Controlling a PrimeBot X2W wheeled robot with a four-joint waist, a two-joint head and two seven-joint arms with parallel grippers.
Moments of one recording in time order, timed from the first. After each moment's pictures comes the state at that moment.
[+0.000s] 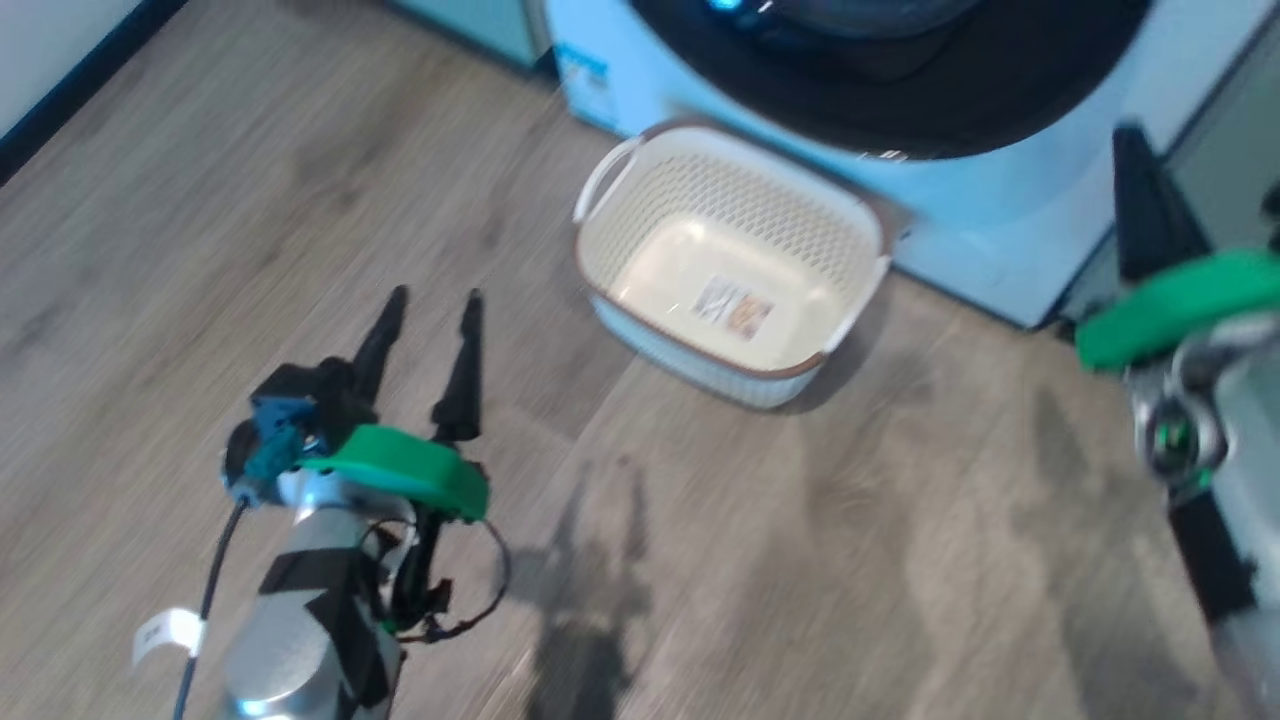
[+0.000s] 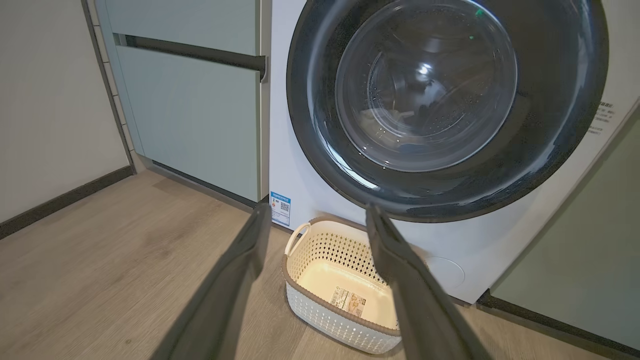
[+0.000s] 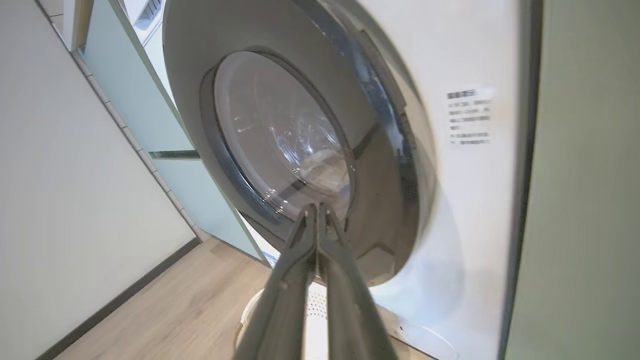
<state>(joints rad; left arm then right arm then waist) -0.32 0.03 -0.03 0.30 -0.24 -0.10 -0.26 -0.71 -0.18 0.33 0.62 0.59 0.13 -0.26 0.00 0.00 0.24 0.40</state>
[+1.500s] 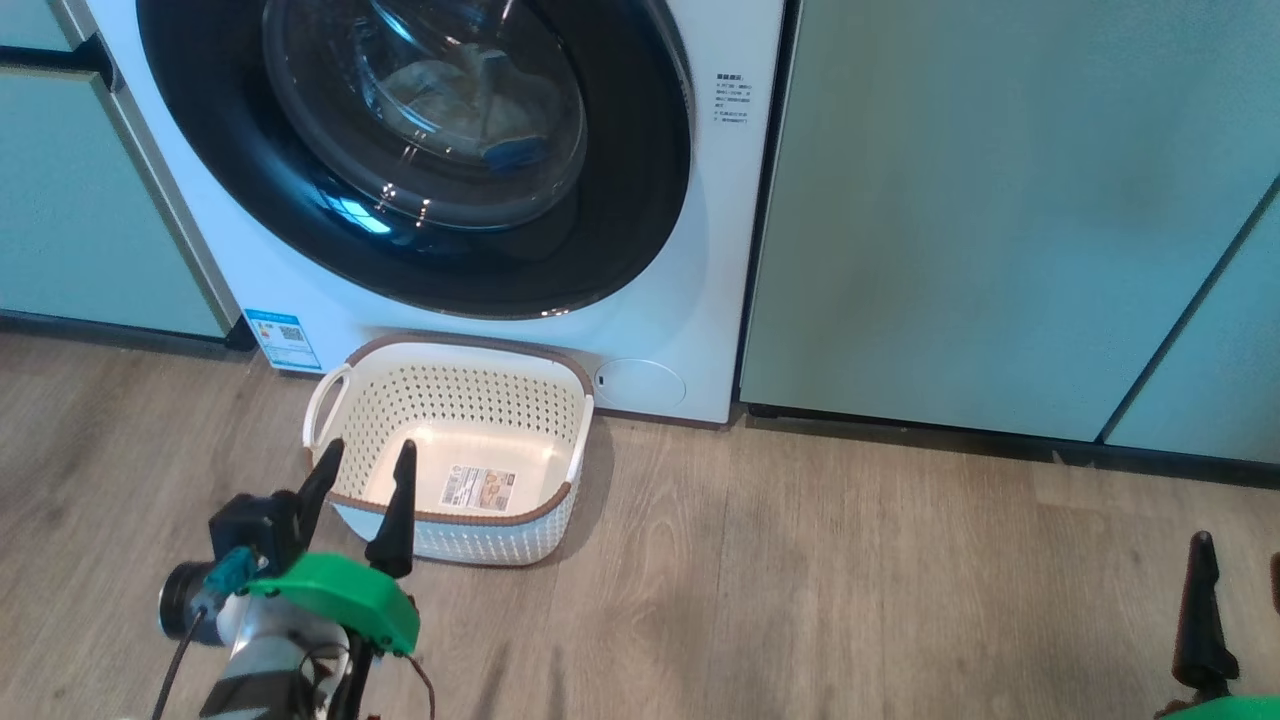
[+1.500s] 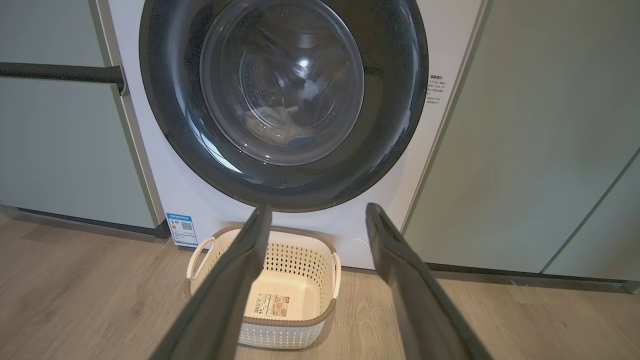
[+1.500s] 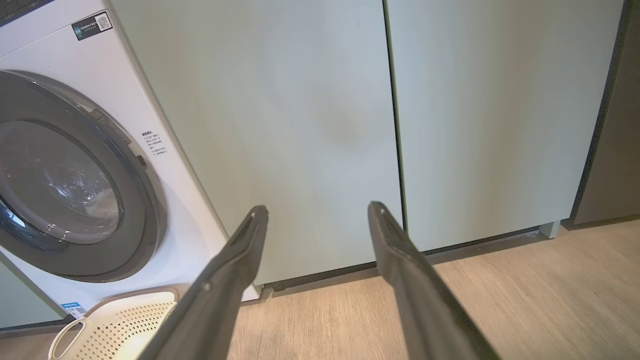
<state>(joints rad) -0.13 0.09 0.04 0.37 -0.20 -0.13 -0.26 0.12 -0.05 -0.15 0.14 0.31 0.13 -0.26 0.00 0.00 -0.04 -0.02</state>
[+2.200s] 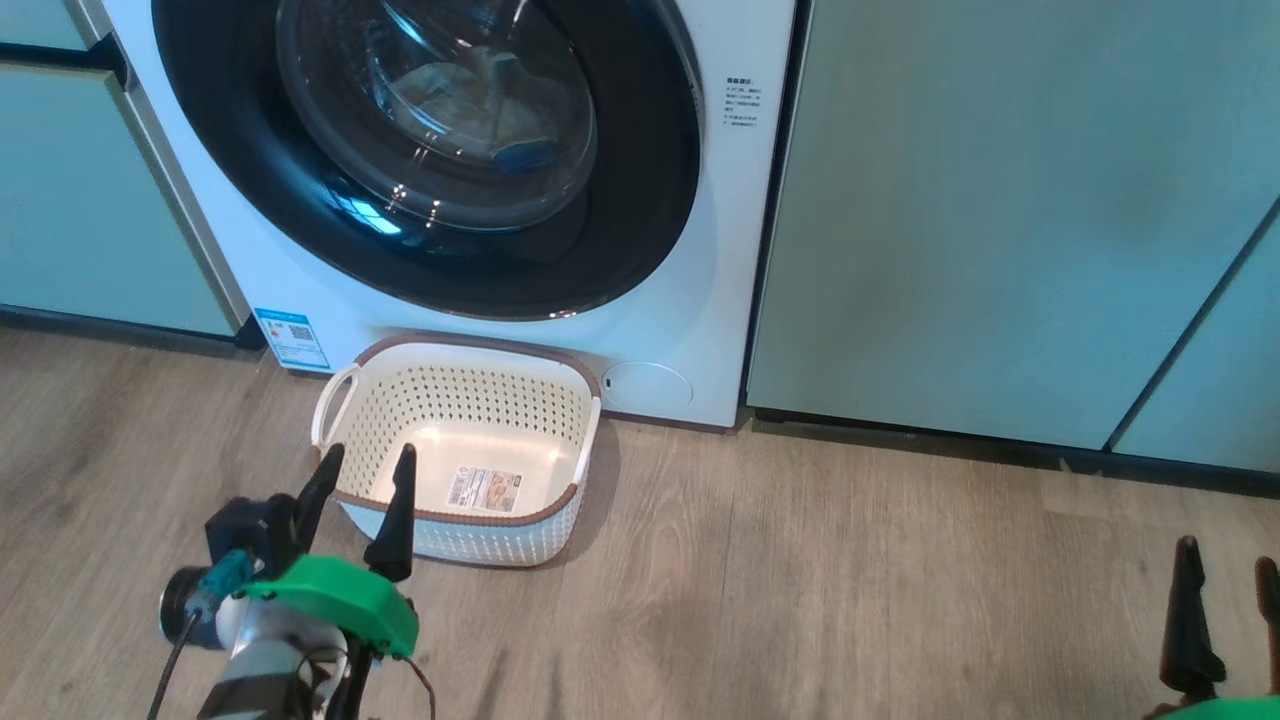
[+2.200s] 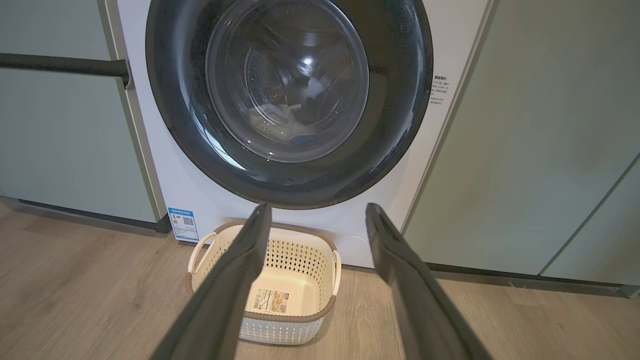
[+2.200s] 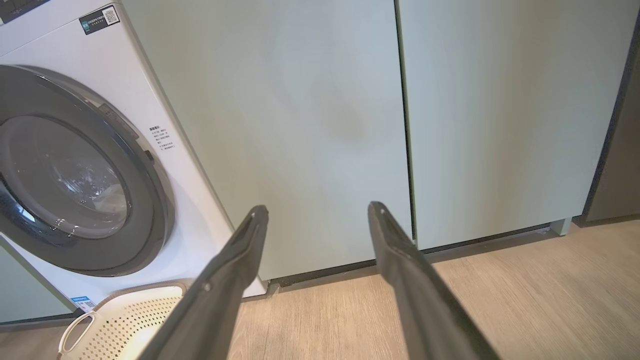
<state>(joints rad) -0.13 0.11 0.02 0.37 -0.24 -0.13 -0.26 0.12 -0.05 -0.14 0.15 0.32 0.13 -0.26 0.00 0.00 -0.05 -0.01</state>
